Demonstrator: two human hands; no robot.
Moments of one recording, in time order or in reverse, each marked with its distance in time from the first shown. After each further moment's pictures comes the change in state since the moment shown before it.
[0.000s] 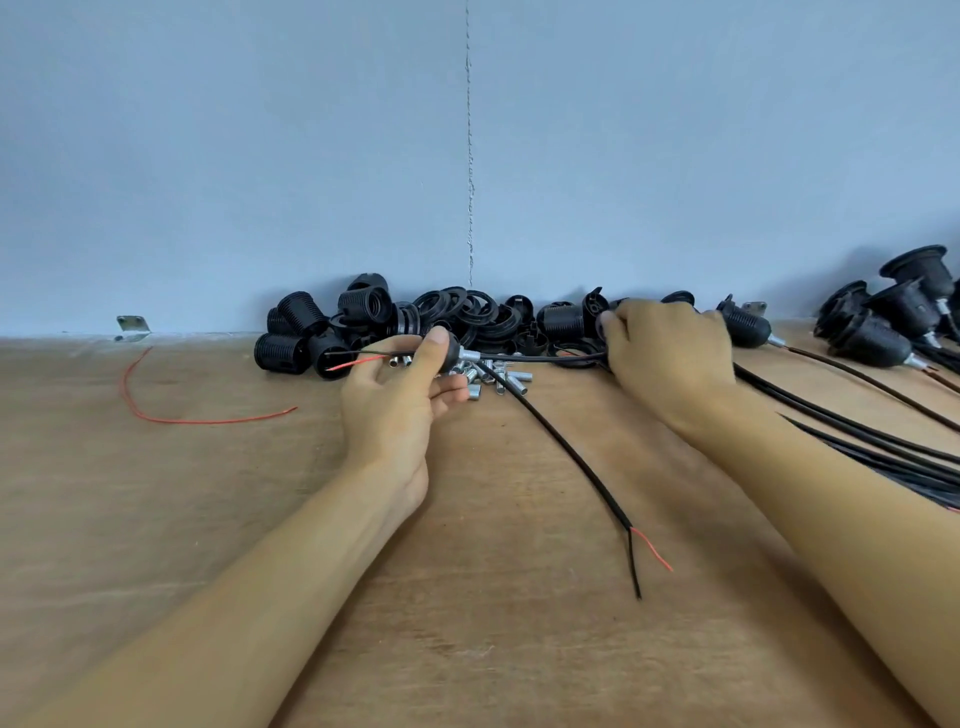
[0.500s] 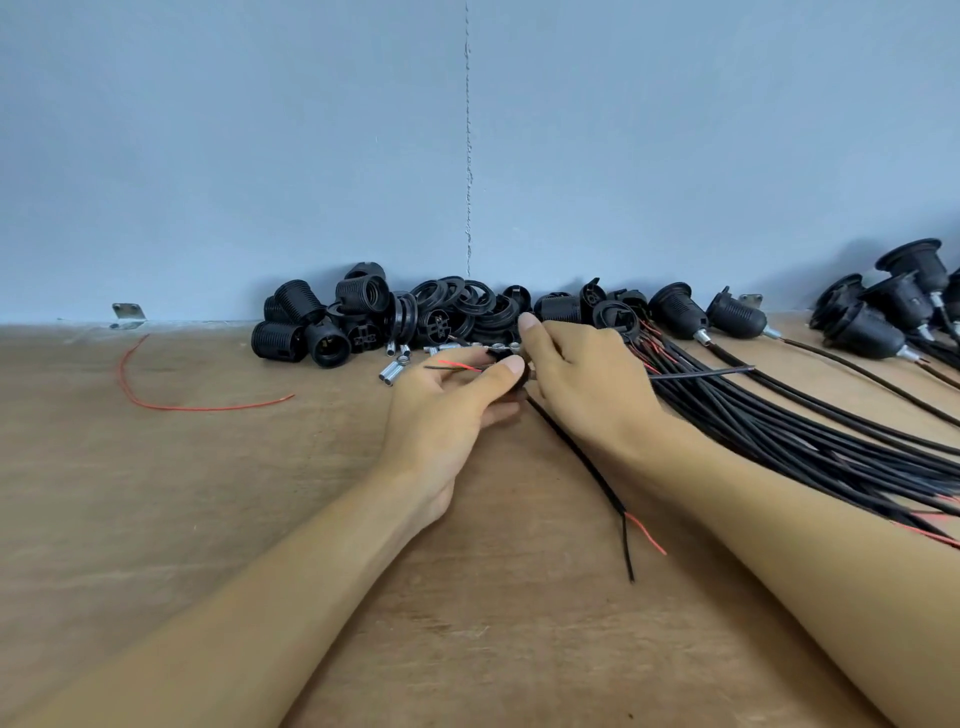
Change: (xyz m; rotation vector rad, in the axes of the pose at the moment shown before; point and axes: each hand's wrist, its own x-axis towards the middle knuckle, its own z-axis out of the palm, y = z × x) left_hand -0.020 -0.014 0.011 0.132 -0.221 -0.106; right_hand -0.033 -0.047 0.011 0.582 -0.083 -0.079
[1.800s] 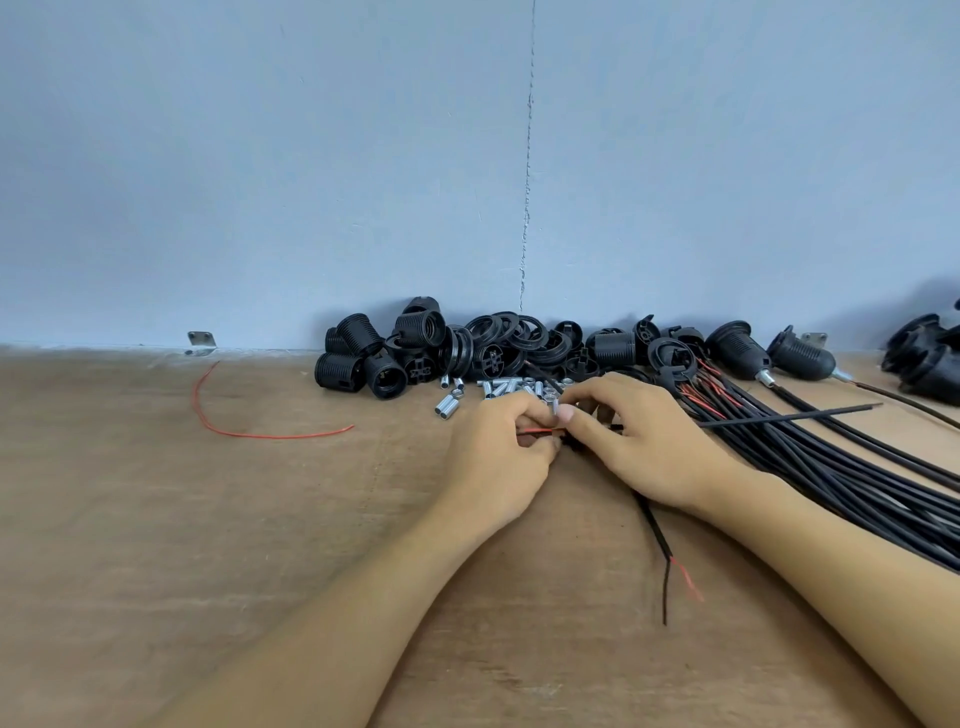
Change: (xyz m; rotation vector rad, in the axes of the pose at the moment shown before) left_hand 0.013 0.000 -0.018 0.810 -0.075 0.256; right_hand 0.002 0.024 0.006 0.079 -0.166 -0.247
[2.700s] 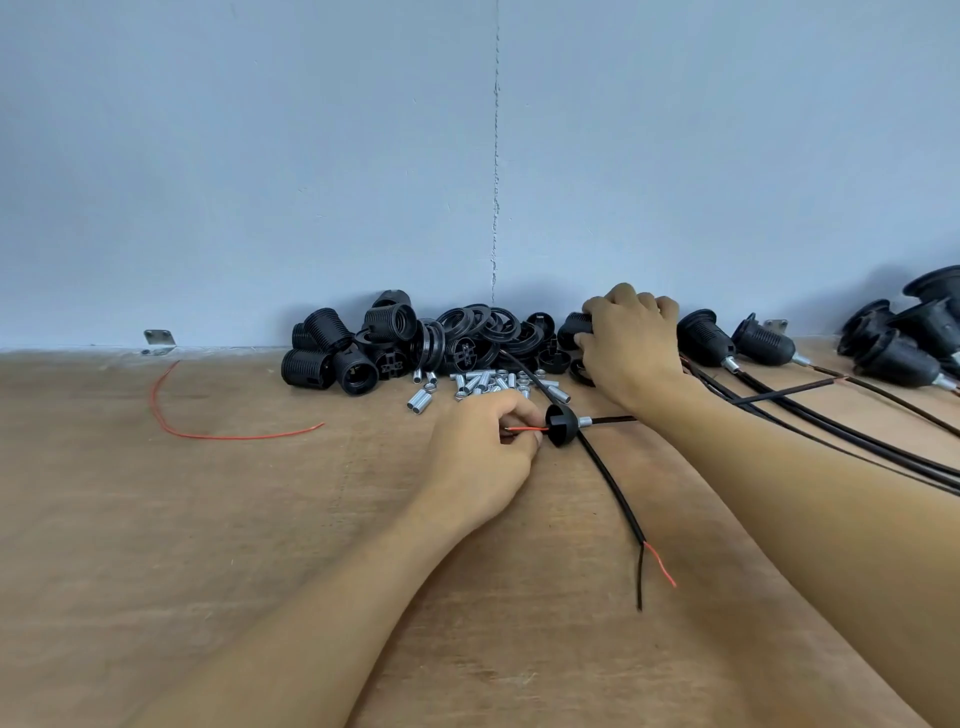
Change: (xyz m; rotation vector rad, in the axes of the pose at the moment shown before) left_hand -0.002 0.003 0.001 0.109 -0.065 0.045; right_hand 0.067 0.021 -0.015 -0.713 0.116 0.335
